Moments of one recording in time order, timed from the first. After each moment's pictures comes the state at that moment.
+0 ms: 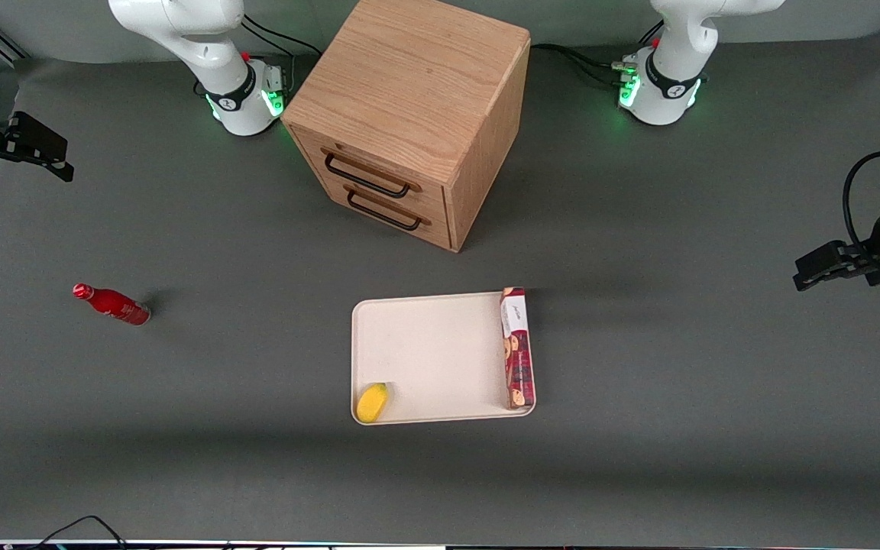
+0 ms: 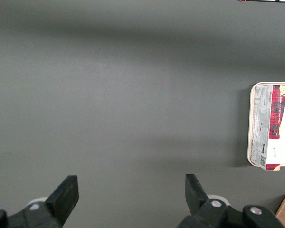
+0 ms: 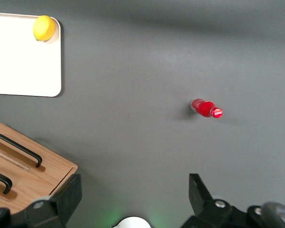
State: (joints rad) arm -0.04 -0.03 0.10 -1.41 -0.04 1.36 -0.04
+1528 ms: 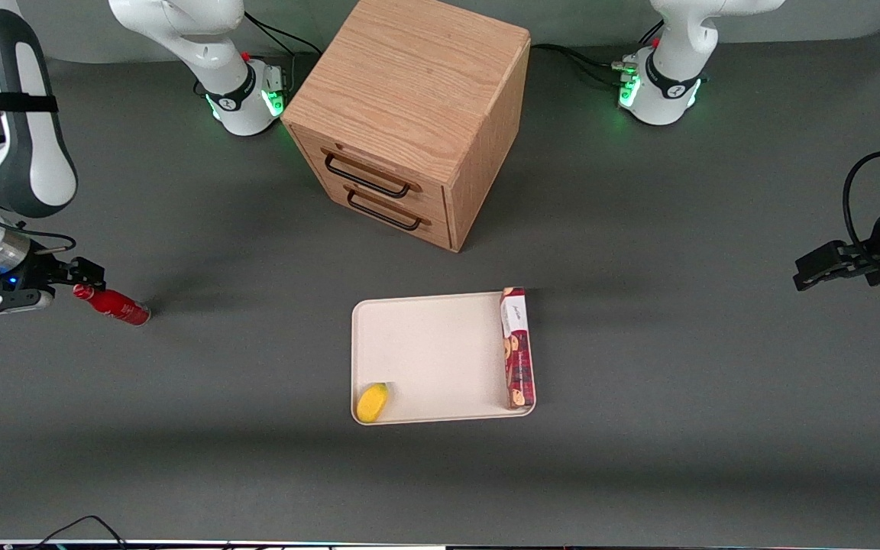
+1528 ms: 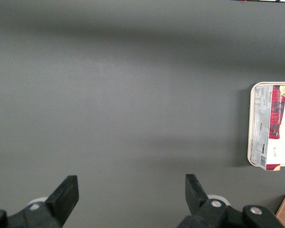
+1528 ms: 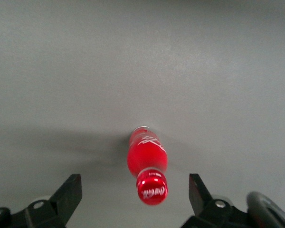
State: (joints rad) arm -0.06 0.14 -0.24 -2.13 -0.03 2.34 -0.41
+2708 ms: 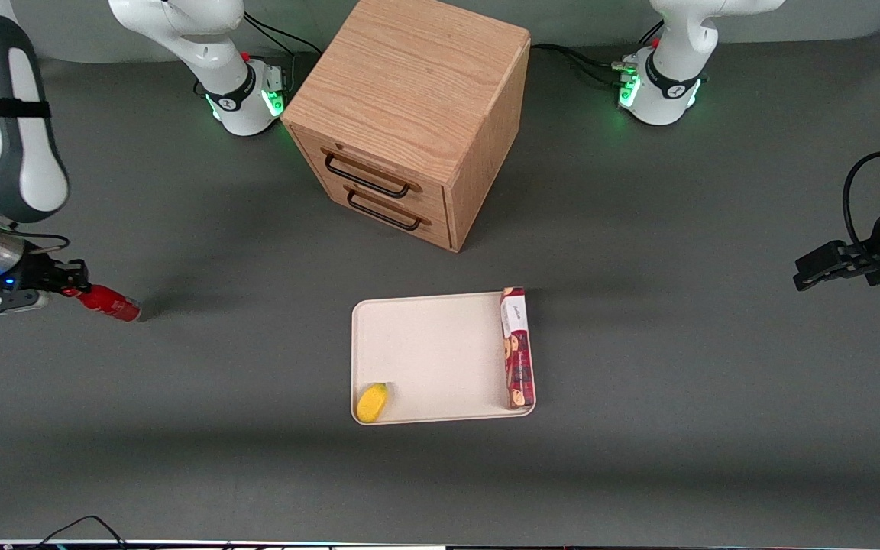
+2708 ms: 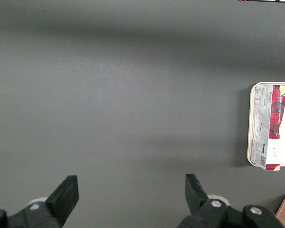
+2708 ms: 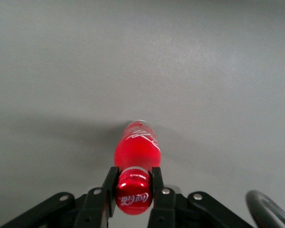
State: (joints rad) arm -0.06 0.13 -0.25 -1.99 -0.03 2.11 -0.48
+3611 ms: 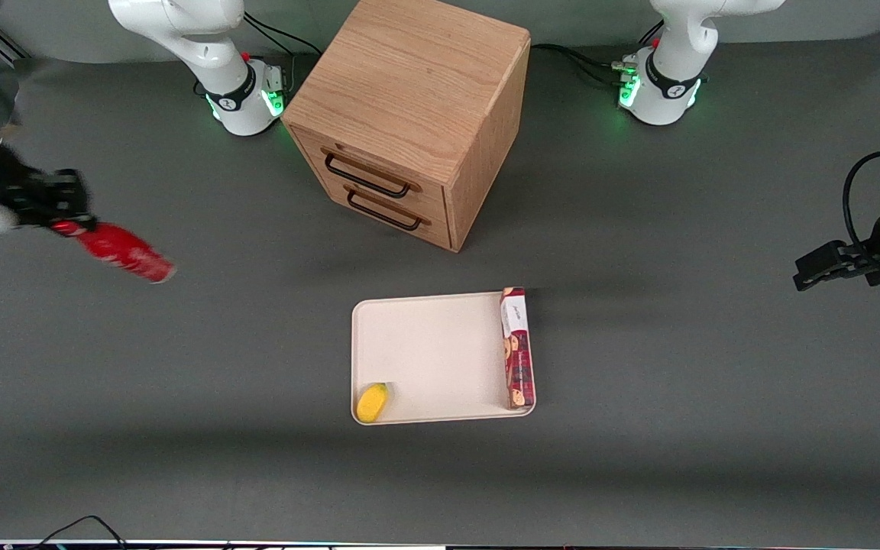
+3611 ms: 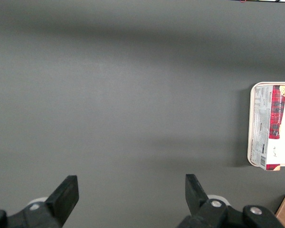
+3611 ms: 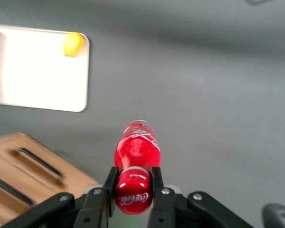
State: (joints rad) arm -0.03 0.12 0.23 -1.34 0.01 1.44 0.13
